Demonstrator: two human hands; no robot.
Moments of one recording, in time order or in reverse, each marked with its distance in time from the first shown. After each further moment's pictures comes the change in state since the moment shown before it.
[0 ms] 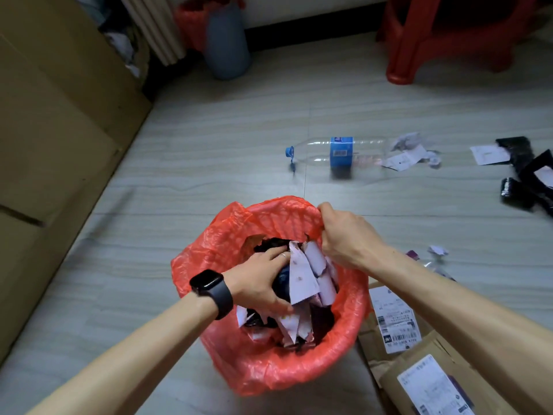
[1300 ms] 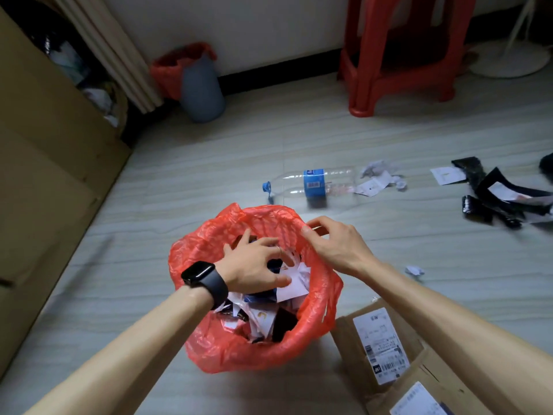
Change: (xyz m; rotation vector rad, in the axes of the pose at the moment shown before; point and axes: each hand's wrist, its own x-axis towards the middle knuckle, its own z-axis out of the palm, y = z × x) left_hand 0.040 0.030 -0.079 0.092 0.038 -0.159; right_hand 0.014 0.035 -0.024 0.520 0.117 0.245
